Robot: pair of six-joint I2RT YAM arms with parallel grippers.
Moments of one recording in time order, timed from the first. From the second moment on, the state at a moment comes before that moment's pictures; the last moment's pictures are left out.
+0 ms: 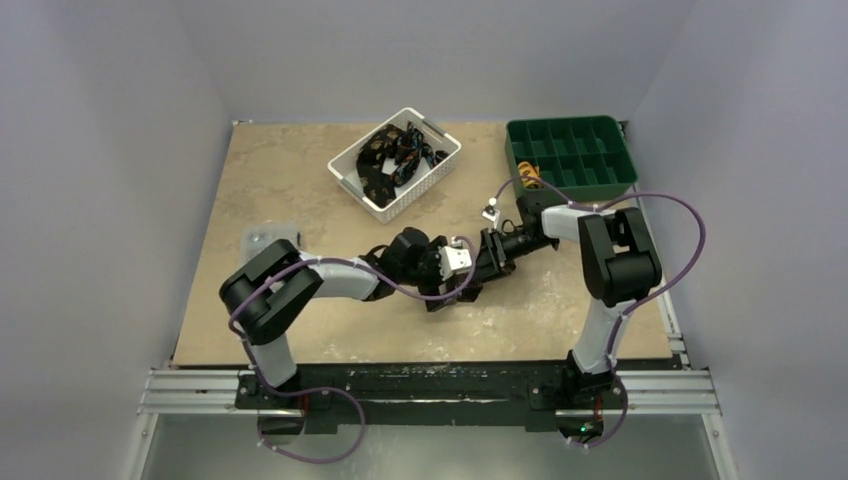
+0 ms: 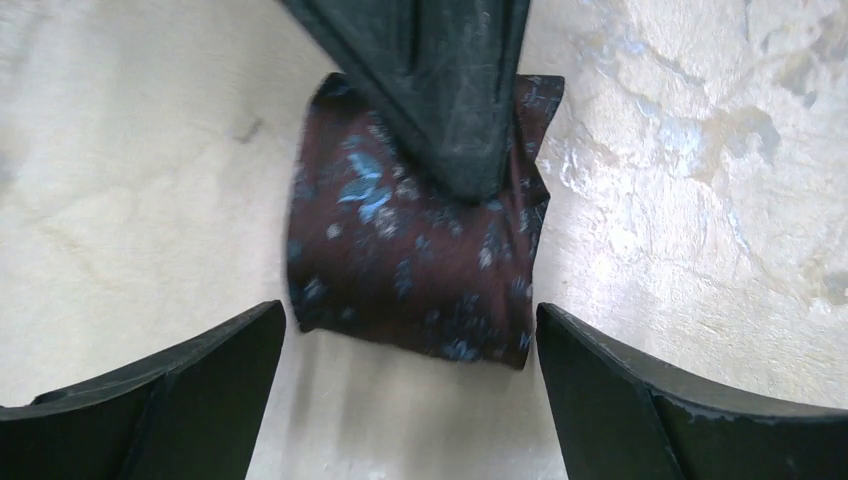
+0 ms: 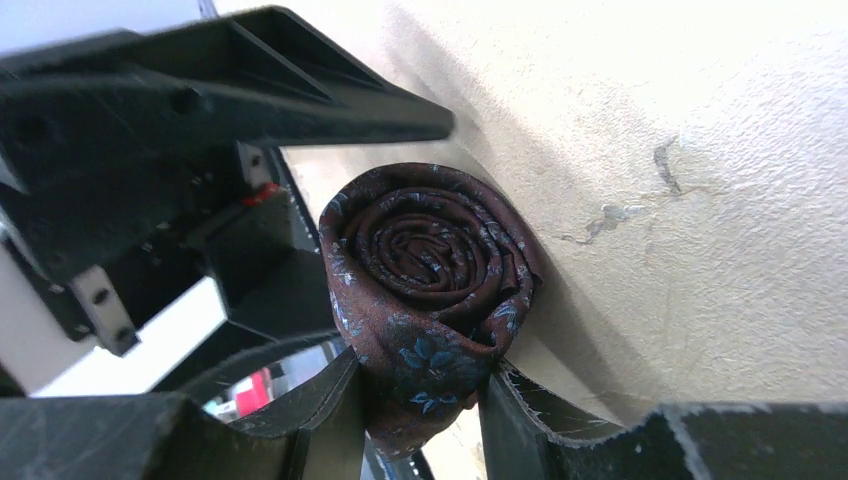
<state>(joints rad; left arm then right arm) -0.84 1.79 0.81 0.34 0.38 0.34 0.20 1.91 1.03 -0.60 -1.05 -0.07</state>
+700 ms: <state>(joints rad) -0.74 1.47 0.78 0.27 0.39 0.29 0.20 1.71 1.19 -0.76 -0.84 -0.24</state>
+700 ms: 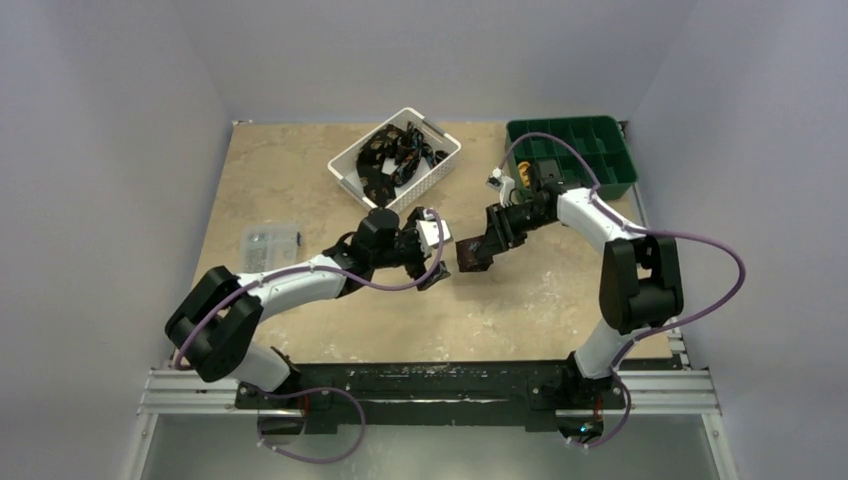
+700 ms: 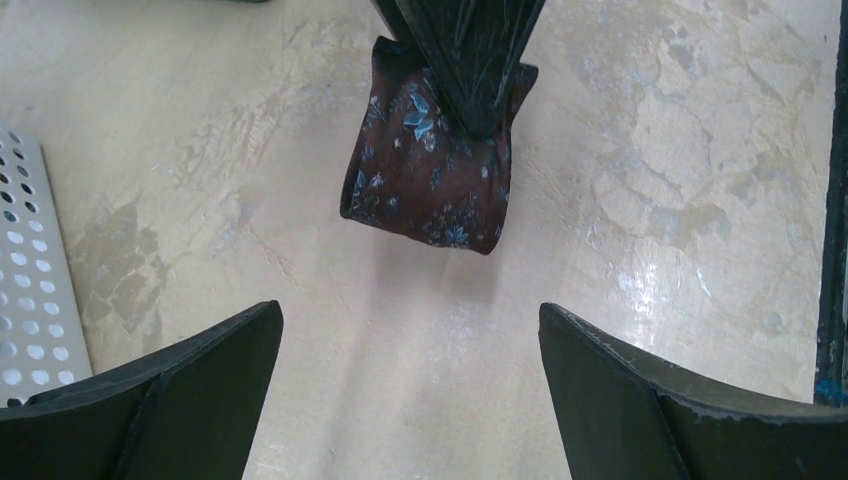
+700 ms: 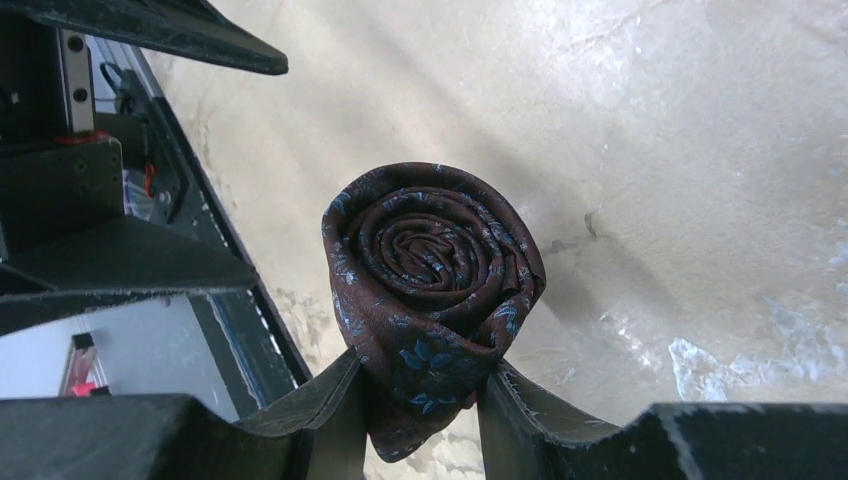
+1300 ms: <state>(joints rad) -0.77 1.71 0.82 0.26 0.44 0.38 0.21 1.79 1.15 -0.75 -0.87 -0.25</state>
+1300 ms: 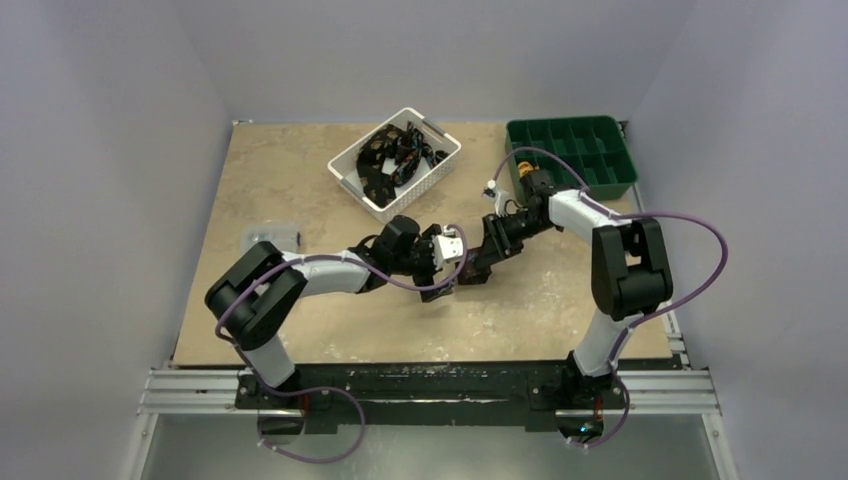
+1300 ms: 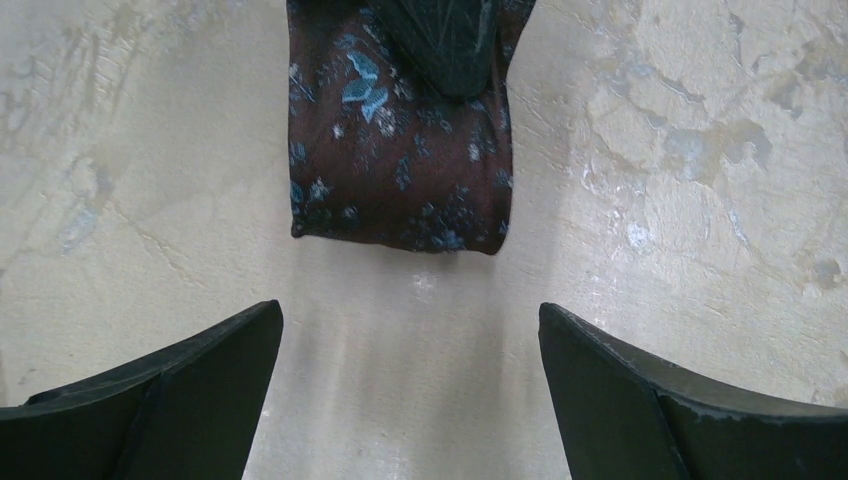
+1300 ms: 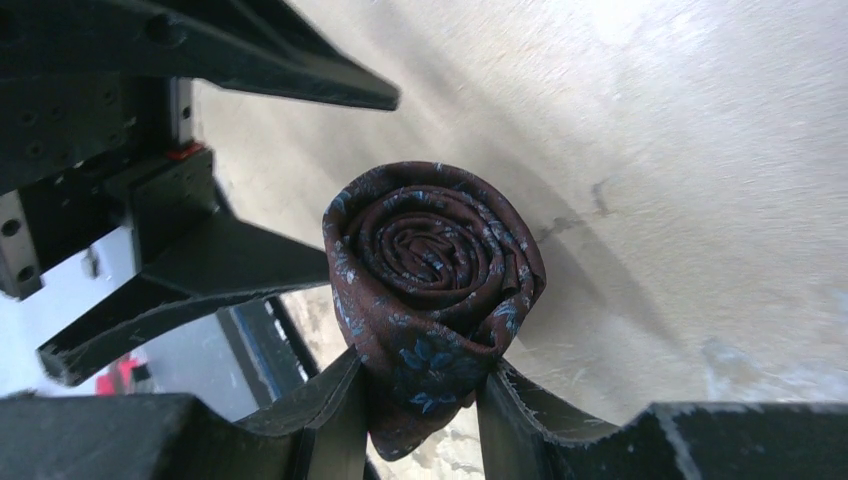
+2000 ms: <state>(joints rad) -0.72 1.45 0.78 0.17 0.40 0.32 -0.05 1.98 2.09 -0.96 -0.32 -0.28</state>
